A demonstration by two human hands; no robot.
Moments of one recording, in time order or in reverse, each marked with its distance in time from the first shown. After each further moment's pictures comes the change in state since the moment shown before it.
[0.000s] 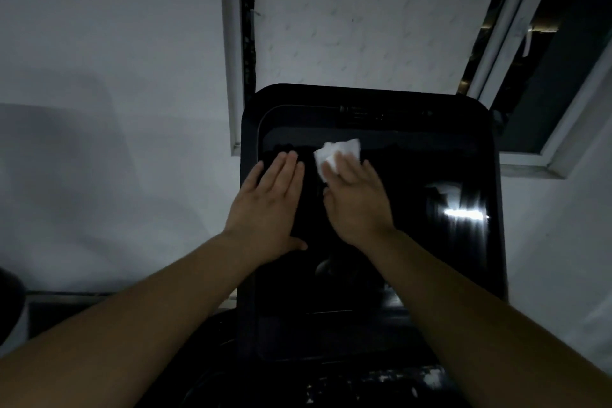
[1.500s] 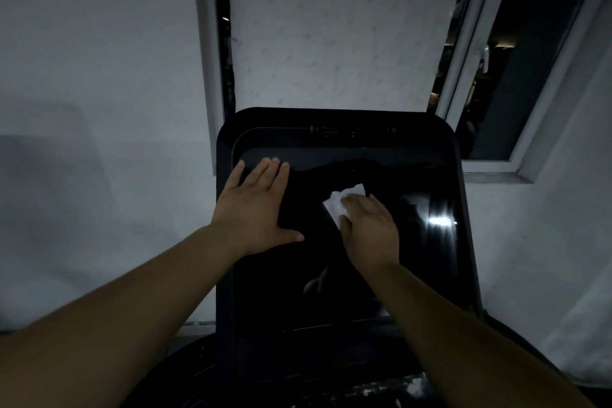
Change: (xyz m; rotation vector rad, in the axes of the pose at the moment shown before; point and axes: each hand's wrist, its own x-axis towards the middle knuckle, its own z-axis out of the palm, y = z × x) left_hand 0.032 -0.002 -0.020 -0.091 -0.012 0.004; right_hand -0.044 0.043 0.005 0.091 0.314 0.157
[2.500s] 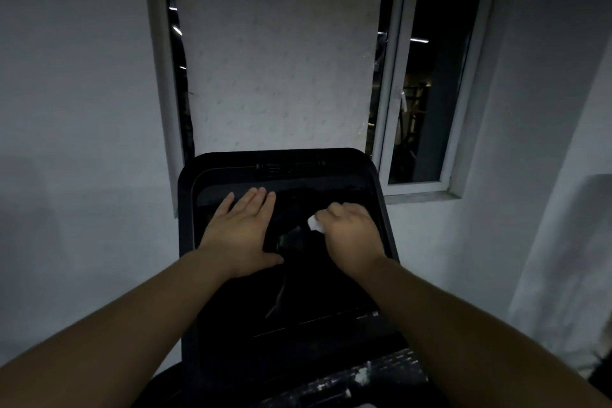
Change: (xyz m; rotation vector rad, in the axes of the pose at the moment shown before) left_hand -0.031 0.063 -0.059 -0.034 0.031 0.148; right_hand -0.004 0.015 -0.135 -0.180 -0.091 -0.154
